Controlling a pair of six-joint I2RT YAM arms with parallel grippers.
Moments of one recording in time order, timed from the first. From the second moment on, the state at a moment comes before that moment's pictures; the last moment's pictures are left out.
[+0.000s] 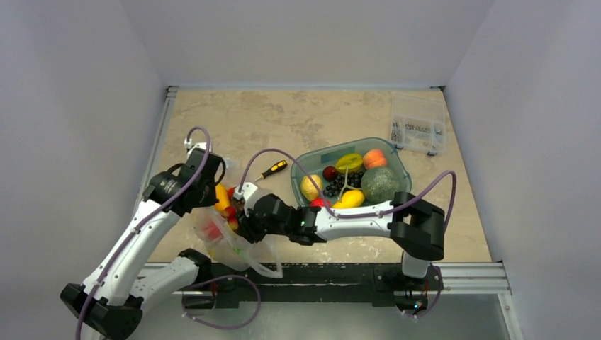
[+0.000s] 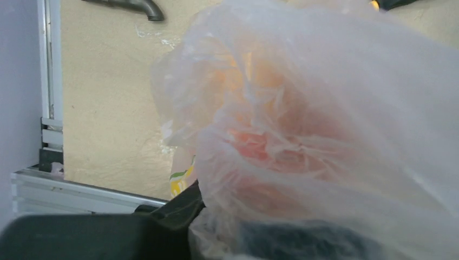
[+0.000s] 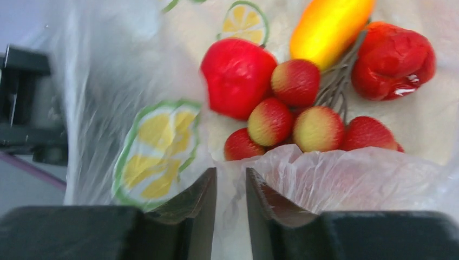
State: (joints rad) left arm -0.47 0.94 1.06 -1.21 -0.42 -0.49; right arm 1.31 1.76 1.12 0.16 0.07 0.40
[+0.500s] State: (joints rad) left arm -0.39 0.89 0.89 -0.99 -0.21 -0.34; right arm 1.45 1.80 0.93 0.24 0.35 0.47
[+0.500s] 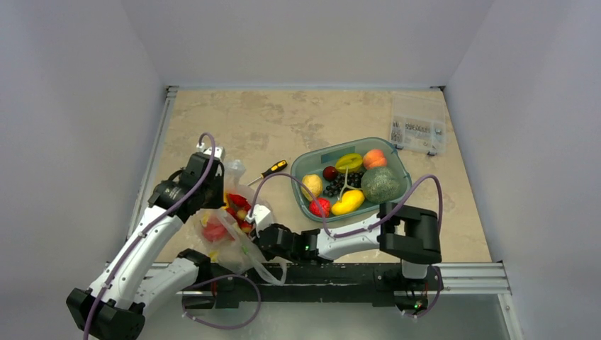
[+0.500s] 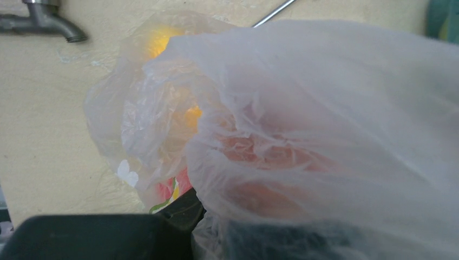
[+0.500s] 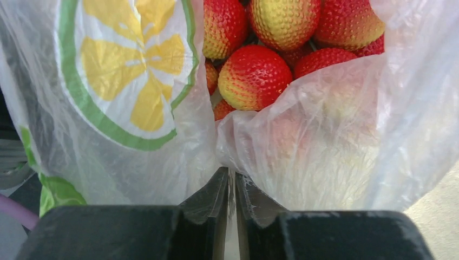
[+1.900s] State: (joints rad) left arm -0.39 0.84 0.87 -0.90 -0.08 -0.28; right arm 1.28 2.00 1.31 0.11 0.38 0.38
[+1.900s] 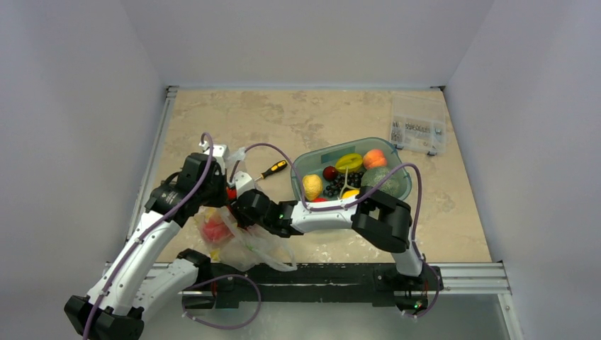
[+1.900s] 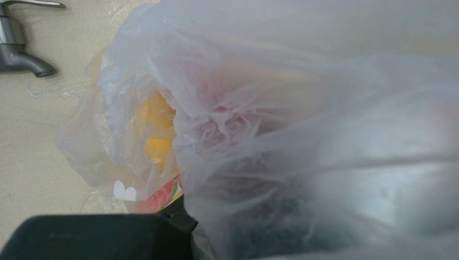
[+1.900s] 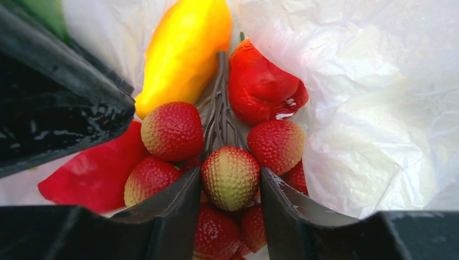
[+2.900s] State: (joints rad) left arm -0.39 0.73 0.87 -0.89 -0.13 -0.28; right arm 1.24 1.70 1.25 0.20 0.35 0.45
